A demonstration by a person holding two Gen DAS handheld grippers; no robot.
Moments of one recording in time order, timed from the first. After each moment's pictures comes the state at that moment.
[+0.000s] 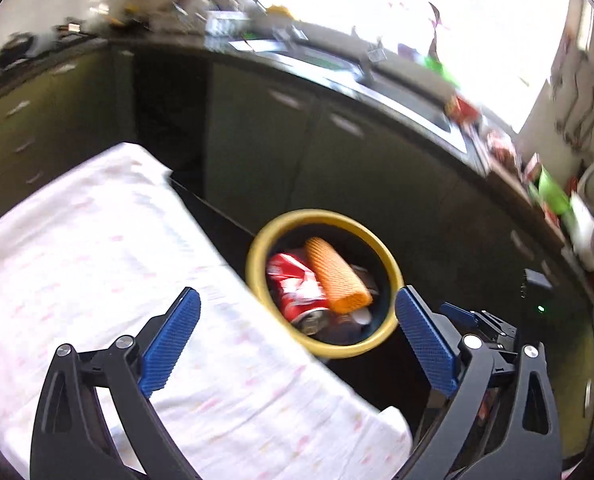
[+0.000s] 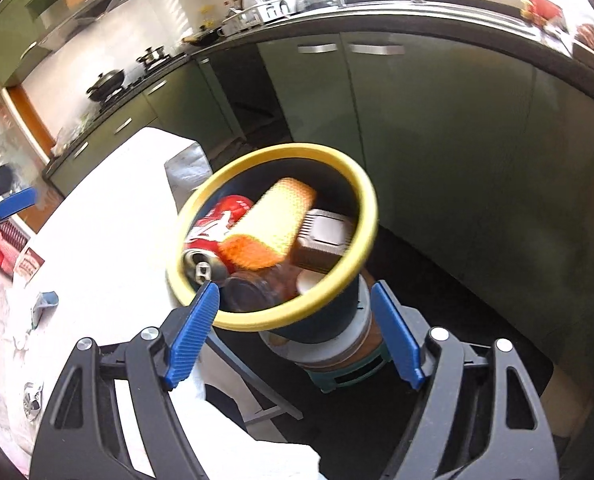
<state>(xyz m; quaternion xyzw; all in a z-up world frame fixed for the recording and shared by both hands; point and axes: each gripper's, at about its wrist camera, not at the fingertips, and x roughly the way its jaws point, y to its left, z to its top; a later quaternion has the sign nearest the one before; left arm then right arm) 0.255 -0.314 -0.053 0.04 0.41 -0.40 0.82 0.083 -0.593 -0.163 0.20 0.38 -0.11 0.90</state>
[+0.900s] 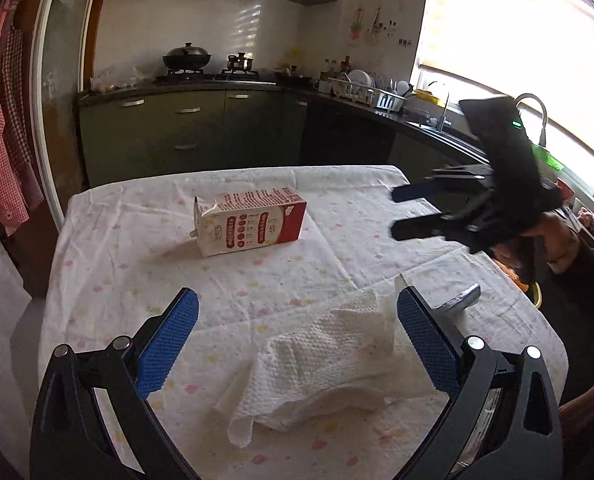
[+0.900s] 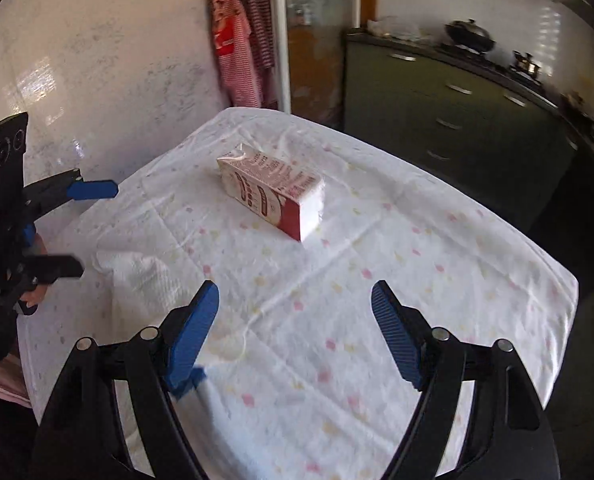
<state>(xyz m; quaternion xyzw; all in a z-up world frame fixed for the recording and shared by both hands) 0.242 0.037 -0.119 -0.02 0.31 -0.21 0.93 0.342 -0.226 -0.112 -0.16 0.39 0.39 0.82</state>
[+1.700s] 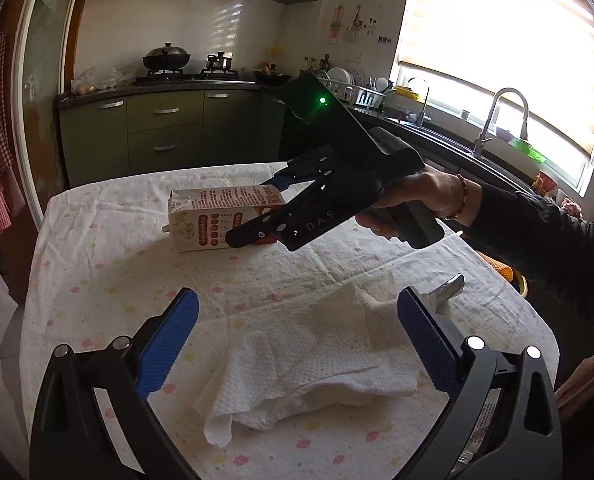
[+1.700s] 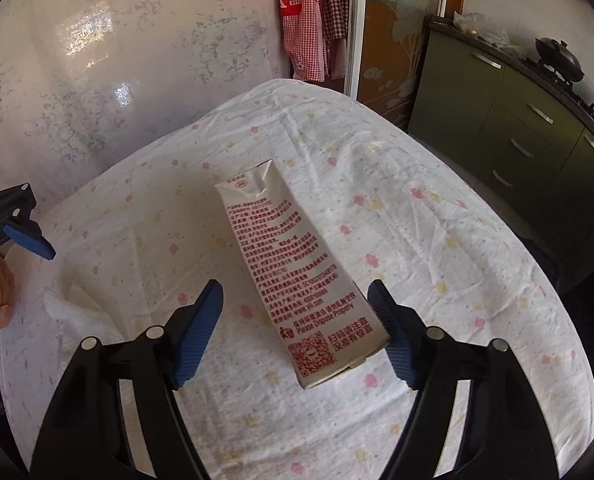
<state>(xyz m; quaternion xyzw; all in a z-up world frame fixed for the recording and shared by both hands) 0.238 0.026 -0.125 -0.02 0.30 -0.24 0.92 0.400 -0.136 -0.144 -0.24 0.40 0.47 0.75</state>
